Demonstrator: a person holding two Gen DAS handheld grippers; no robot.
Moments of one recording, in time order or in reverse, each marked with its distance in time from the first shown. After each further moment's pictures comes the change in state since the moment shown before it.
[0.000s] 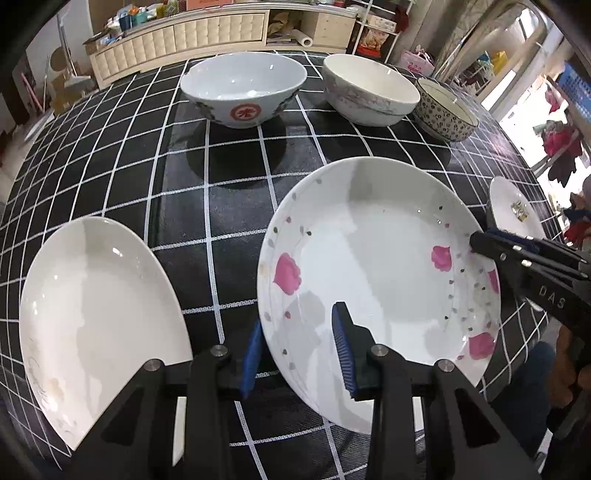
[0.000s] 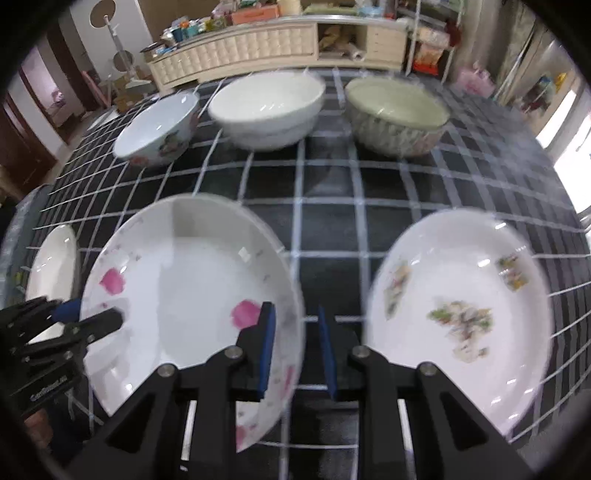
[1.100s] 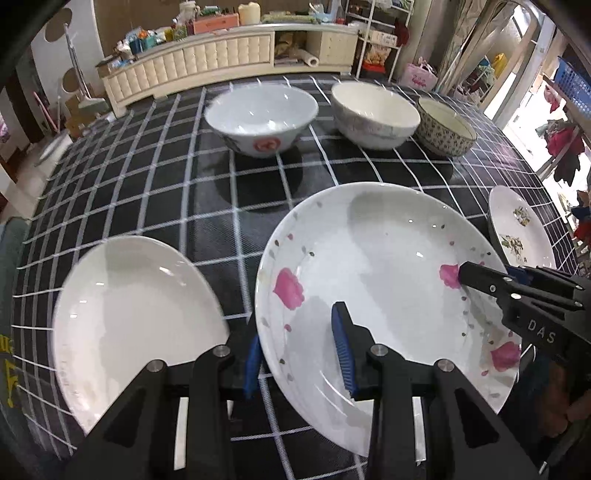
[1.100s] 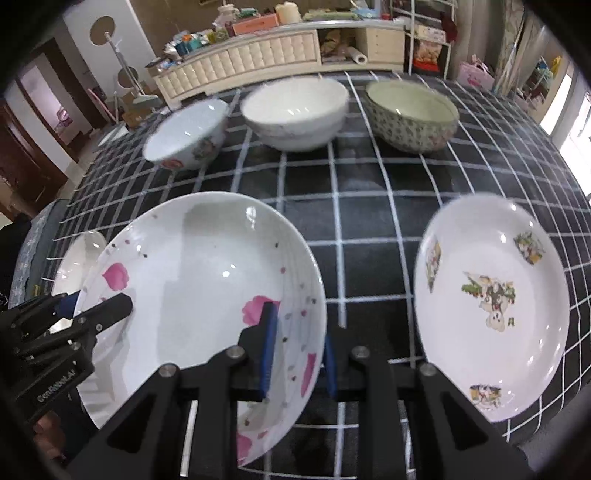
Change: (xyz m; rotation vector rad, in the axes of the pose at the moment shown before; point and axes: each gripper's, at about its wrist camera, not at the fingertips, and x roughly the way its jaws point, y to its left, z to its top) left arm -0.033 0.004 -0.004 0.025 -0.093 0.087; right arm -0.024 0.026 -0.014 0.047 -0.058 0.037
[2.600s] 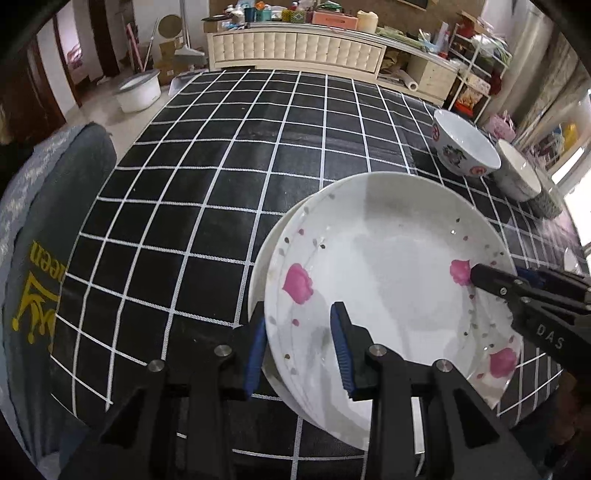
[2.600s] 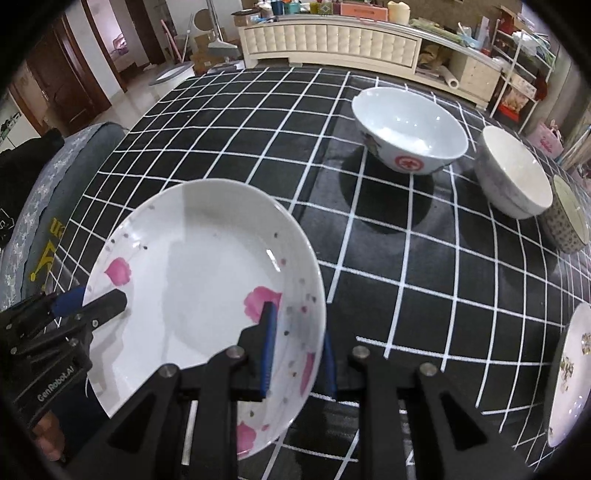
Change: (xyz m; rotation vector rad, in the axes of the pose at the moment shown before) left arm -0.036 0.185 -0.070 -0.317 -0.015 0.109; right arm 0.062 0.187 0.018 -0.280 0.088 0.045
